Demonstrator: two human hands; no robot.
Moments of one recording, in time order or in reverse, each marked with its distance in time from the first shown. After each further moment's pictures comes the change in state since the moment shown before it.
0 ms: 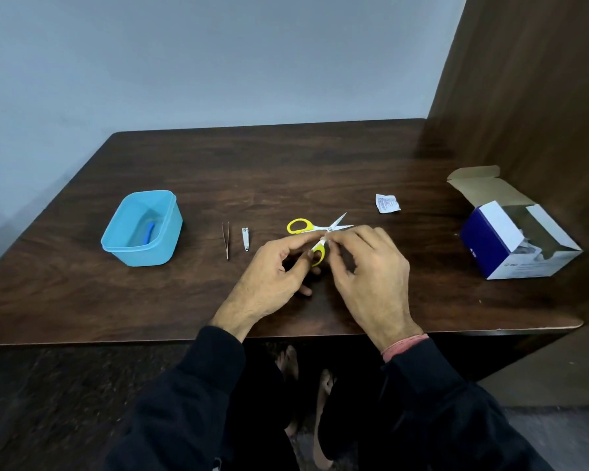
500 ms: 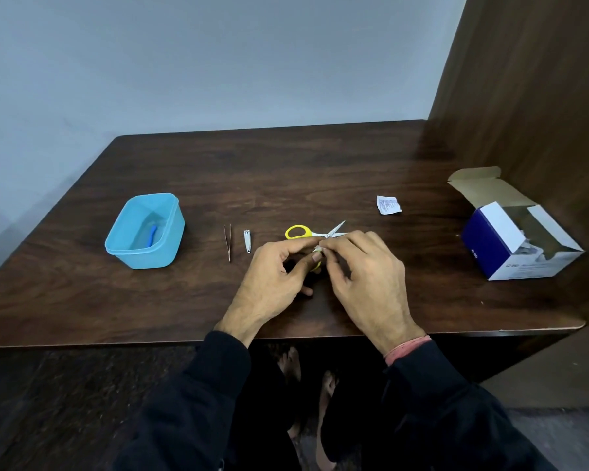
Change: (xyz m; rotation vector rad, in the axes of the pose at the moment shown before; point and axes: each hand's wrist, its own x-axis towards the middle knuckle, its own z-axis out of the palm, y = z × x) left_hand 0.000 0.001 0.005 0.015 0.100 -0.008; right_hand -0.002 -0.001 0.000 0.007 -0.056 -0.062
